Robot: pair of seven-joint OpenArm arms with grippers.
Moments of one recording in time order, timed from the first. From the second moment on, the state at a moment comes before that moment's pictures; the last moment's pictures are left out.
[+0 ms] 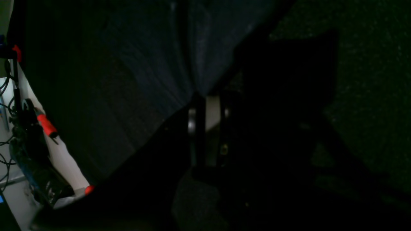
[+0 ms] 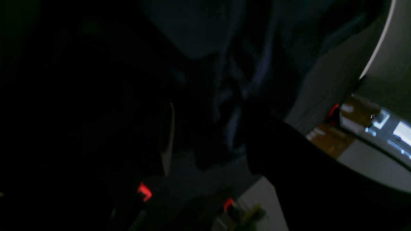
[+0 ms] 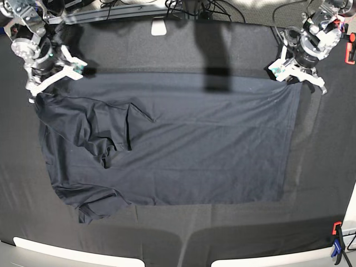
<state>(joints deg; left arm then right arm) 23.1 -37.3 20.1 98.3 19.1 -11.3 28.5 -29.7 52.1 -12.1 106.3 -24.8 23.7 -39.9</state>
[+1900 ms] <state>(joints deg) 43.1 -37.7 20.1 109.6 31.9 -0.8 43.8 -50.0 60.3 -12.3 116.4 -24.2 13.2 -48.7</state>
